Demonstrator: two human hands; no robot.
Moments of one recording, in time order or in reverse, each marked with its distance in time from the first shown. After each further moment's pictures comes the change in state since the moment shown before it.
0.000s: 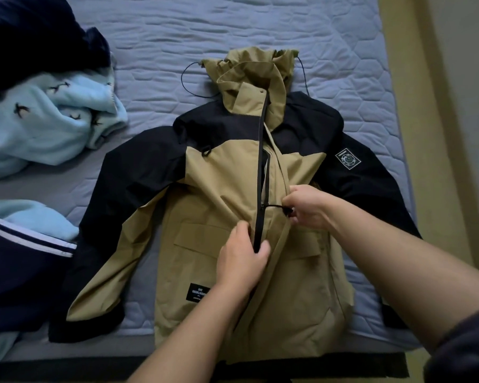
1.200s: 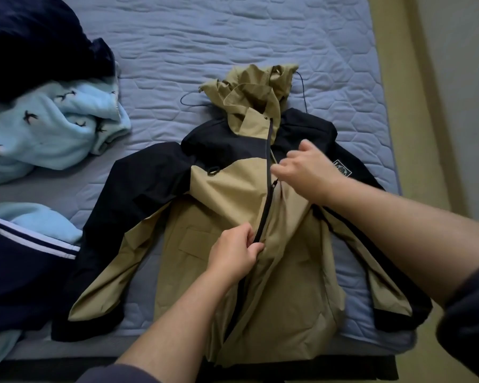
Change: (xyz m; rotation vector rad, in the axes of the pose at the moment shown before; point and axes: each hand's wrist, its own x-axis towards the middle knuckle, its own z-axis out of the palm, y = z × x) left_hand 0.011 0.012 -0.028 0.057 -0.138 0.043; right_hand -0.031 -0.063 -0.024 -1.915 0.330 -1.021
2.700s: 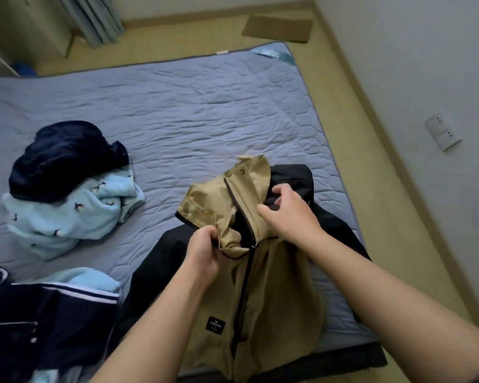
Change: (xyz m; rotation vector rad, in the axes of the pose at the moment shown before) left_hand -0.086 0.143 -0.125 -1.385 -0.027 -0.371; right_hand -0.103 -0.028 -0.149 1.113 0.130 0.957
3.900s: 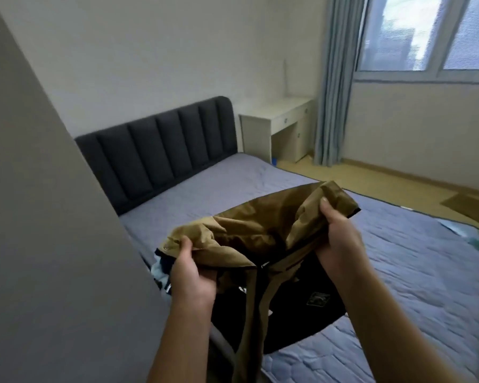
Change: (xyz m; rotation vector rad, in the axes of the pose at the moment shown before) left_hand -0.477 -0.012 -0.055 -0.861 0.403 0.926; right_hand -0.331 -0.202 -0.163 1.165 -0.717 -0.195
